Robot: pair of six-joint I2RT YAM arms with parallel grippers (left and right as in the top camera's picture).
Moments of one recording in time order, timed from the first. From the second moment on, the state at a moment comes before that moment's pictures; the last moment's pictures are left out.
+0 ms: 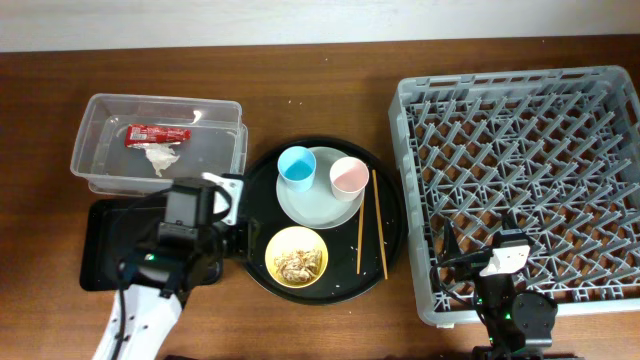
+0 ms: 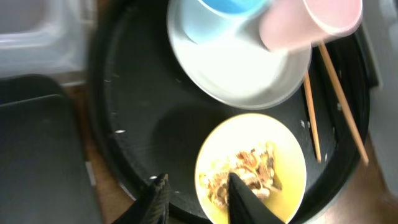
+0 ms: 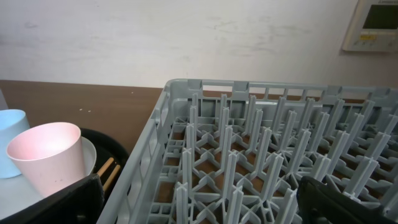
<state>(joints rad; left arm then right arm) -0.23 1.08 0.80 -0.72 0.22 -0.12 -0.04 0.02 0.01 -0.06 -0.12 -0.02</state>
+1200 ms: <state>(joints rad) -0.37 1.43 1.09 -0.95 0.10 -0.11 -0.04 0.02 0.01 -0.06 -0.12 -0.02</state>
